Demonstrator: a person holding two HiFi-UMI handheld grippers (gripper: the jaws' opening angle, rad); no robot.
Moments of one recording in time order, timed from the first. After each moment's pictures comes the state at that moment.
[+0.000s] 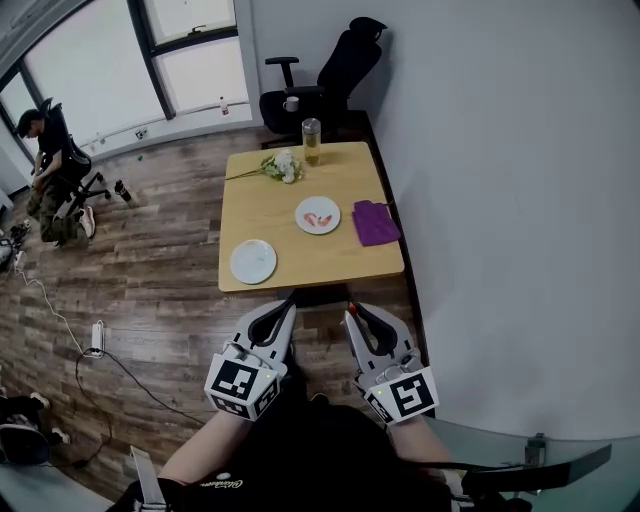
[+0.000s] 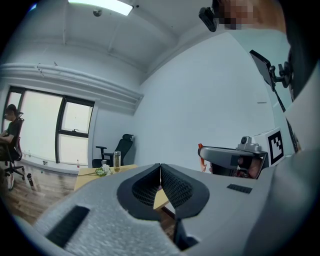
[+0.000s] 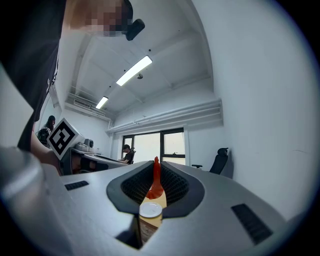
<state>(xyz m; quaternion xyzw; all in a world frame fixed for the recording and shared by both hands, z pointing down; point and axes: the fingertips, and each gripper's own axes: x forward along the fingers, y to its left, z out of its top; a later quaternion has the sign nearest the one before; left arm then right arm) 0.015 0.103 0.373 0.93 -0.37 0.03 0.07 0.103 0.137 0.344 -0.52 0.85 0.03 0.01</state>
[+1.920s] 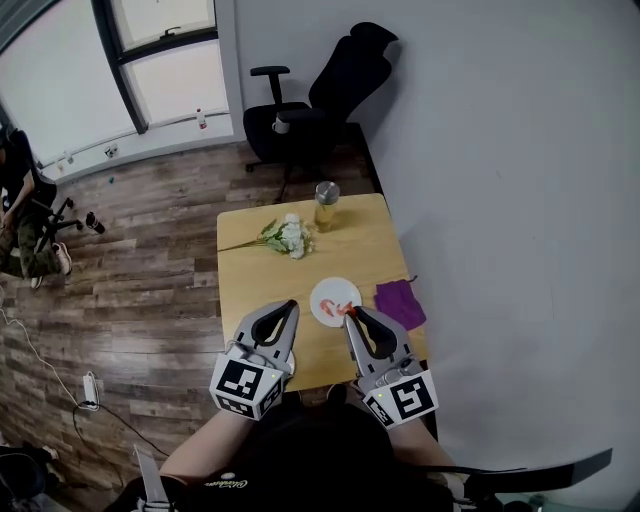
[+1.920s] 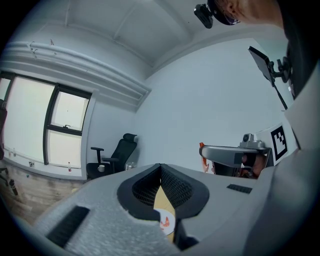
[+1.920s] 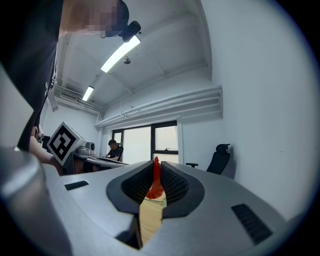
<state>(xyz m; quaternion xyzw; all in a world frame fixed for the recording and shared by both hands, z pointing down) -0.002 -0.228 0.381 0.94 -0.33 0.03 0.08 0.077 -0.186 0.345 -0.55 0.83 0.00 -0.01</state>
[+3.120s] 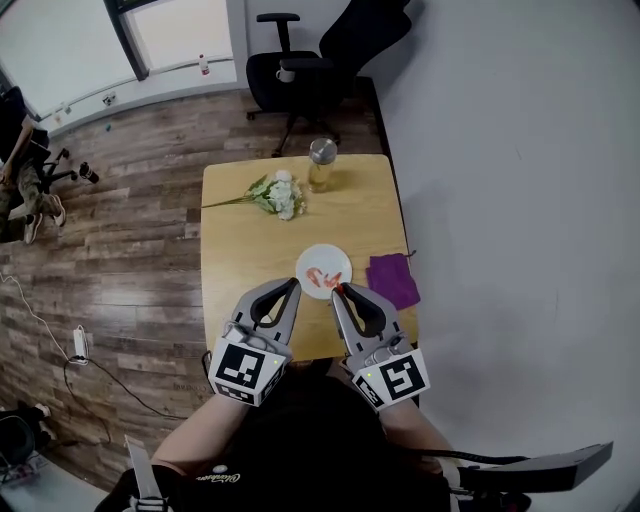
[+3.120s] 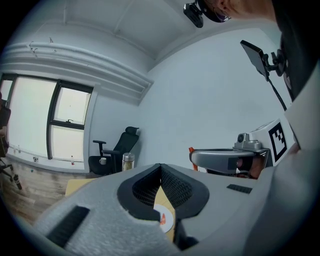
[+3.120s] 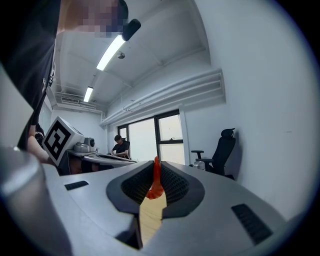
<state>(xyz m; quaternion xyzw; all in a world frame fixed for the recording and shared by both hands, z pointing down) 0.045 -0.234 0.412 0.93 -0.35 0.06 0.10 0.103 -0.210 0.390 -0.51 0.86 -0.06 -0.03</state>
